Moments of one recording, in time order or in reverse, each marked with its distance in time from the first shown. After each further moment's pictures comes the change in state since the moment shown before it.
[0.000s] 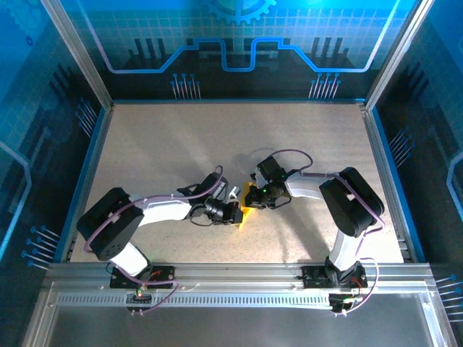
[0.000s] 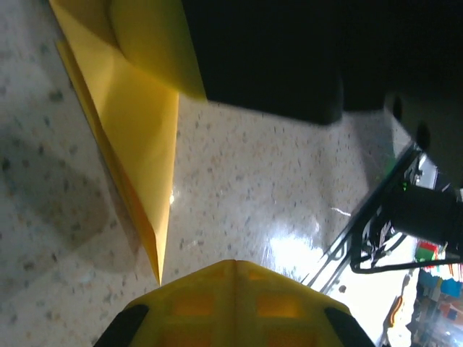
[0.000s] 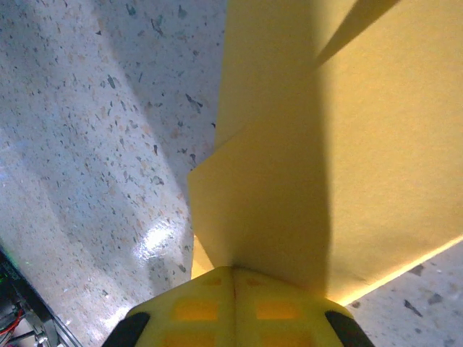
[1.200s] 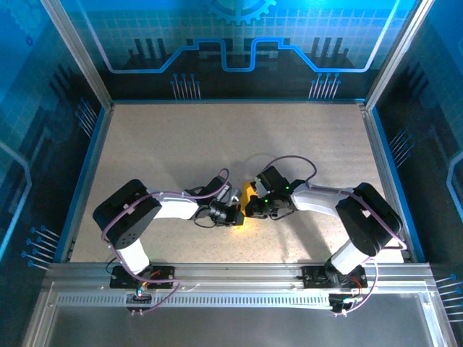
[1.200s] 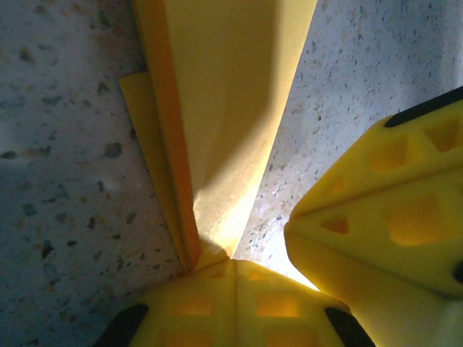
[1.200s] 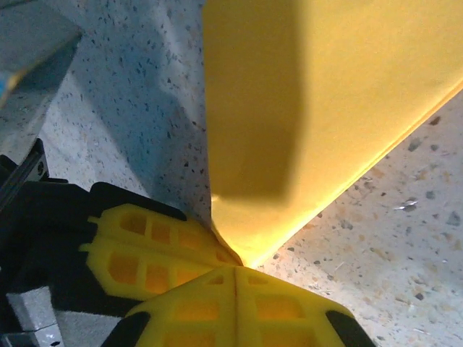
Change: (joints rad) left arm -0.010 0.106 -0.022 0.091 -0.045 0.016; right arm 0.093 -0.193 -0.125 -0.002 0.034 0.059
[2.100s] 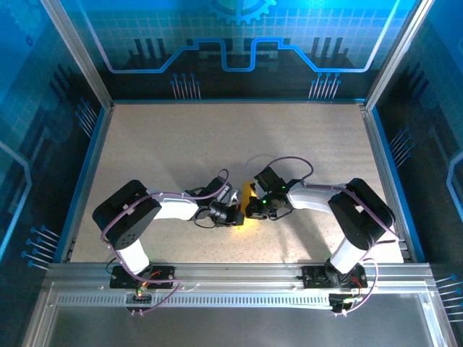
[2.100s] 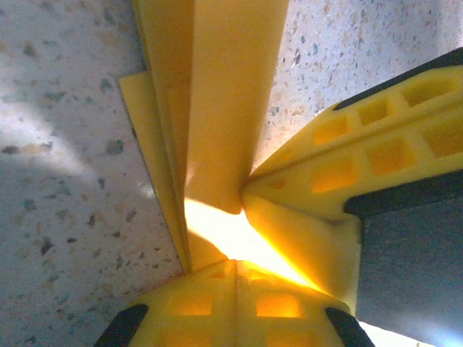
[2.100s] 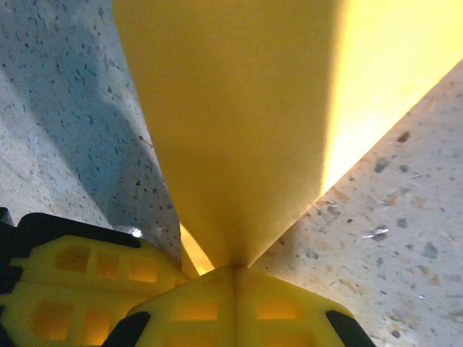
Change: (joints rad) left arm -0.006 -0.005 -0.007 0.012 -0.013 -0.025; right arm 0.003 0.055 0.020 -0.015 0.043 0.001
